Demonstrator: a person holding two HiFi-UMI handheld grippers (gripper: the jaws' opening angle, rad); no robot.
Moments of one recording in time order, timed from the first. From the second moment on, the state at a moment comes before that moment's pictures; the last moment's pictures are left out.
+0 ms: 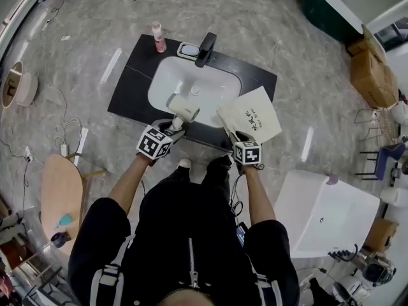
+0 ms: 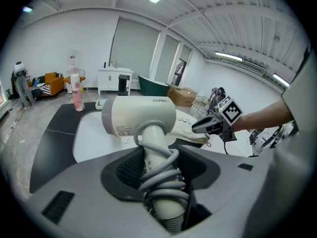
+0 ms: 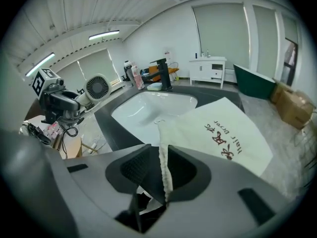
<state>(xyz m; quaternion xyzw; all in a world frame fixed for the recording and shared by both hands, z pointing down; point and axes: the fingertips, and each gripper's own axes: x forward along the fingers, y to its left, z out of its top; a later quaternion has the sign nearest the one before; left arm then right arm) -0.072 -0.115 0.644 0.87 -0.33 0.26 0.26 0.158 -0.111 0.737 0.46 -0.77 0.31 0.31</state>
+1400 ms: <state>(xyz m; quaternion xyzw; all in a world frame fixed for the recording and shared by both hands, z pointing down) -0.080 -0.180 0.461 0.92 -0.37 0.11 0.10 0.158 -0.148 0.469 0.59 -0.80 0.09 0.09</state>
